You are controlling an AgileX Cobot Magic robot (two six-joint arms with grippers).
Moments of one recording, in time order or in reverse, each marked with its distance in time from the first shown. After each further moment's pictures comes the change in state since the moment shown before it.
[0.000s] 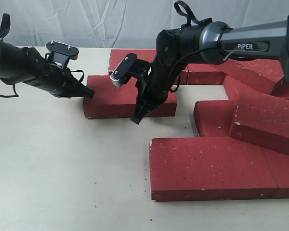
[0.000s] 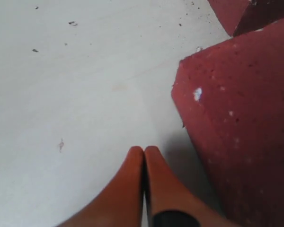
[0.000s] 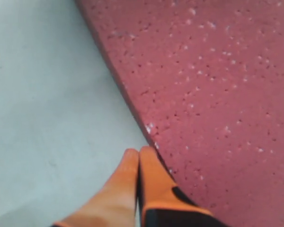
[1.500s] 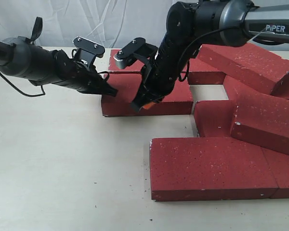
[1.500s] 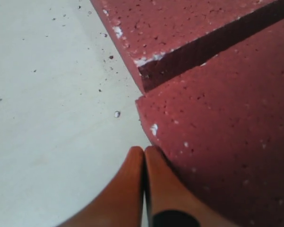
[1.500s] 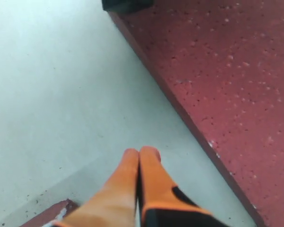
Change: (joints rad) left arm -0.125 0.054 -0.077 -0.002 -0.089 0.000; right arm -0.018 -0.104 0.000 0.069 0.149 0.093
